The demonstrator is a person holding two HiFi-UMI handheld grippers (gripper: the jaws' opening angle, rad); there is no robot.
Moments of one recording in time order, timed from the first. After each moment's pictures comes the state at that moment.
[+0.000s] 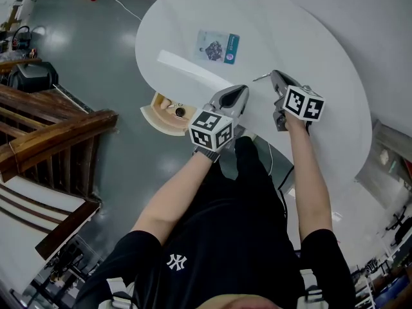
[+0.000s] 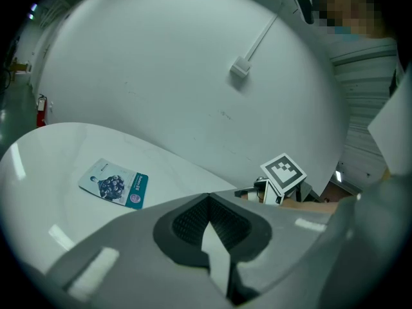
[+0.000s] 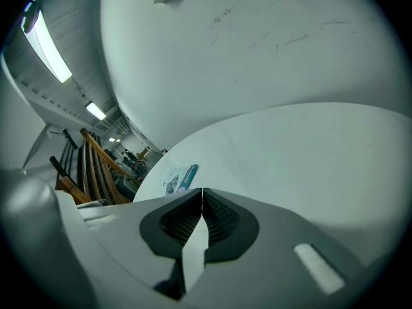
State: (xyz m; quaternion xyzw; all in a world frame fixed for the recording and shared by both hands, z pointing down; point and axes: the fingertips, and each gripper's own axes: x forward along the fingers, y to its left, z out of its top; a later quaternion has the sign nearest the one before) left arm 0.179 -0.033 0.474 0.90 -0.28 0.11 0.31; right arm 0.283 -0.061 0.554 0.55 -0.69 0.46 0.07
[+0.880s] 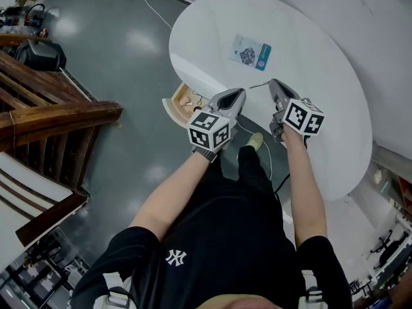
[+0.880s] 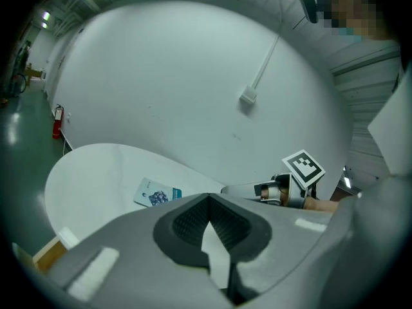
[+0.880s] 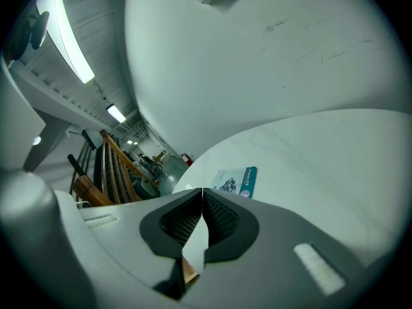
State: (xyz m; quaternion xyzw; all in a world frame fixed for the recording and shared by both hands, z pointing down) left arm 0.062 -0.037 0.443 0.89 -0.33 0.07 0.30; right arm 0.160 -0.061 0.480 0.51 -0.74 0.43 0.04
